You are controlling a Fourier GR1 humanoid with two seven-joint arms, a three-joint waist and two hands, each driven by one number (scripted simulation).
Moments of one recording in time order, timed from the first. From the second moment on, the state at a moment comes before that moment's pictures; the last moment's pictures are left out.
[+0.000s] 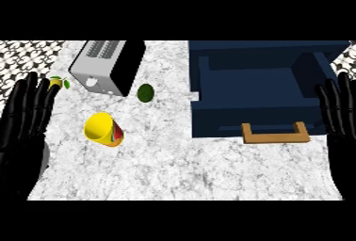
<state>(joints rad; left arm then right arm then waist) -0.01 0.15 -0.03 -2.10 -0.02 0.00 0.01 -0.01 -0.09 -0.01 -2.10 0.02 0.02 0.01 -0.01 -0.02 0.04</state>
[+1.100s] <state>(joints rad) -0.20 0.18 0.11 -1.79 0.43 -0.25 0.04 -0.06 -0.05 0.04 -2.06 -0.07 0.06 0.10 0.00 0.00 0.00</state>
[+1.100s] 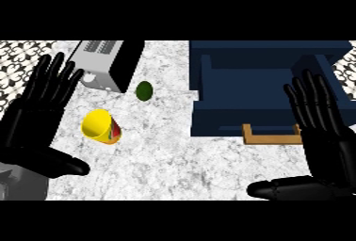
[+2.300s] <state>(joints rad) -0.15 0.18 0.16 -1.54 0.31 -0.31 -0.10 -0.10 -0.06 -0.01 -2.05 -0.09 0.07 0.12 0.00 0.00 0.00</state>
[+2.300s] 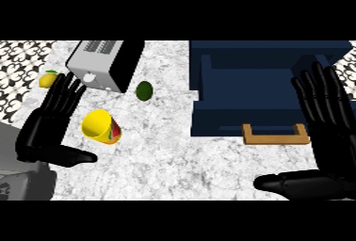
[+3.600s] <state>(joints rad) -0.29 0.26 0.23 -0.84 0.12 -0.39 -0.55 -0.10 -0.08 -0.04 -2.08 -0.14 0.11 0.16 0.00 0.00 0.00</state>
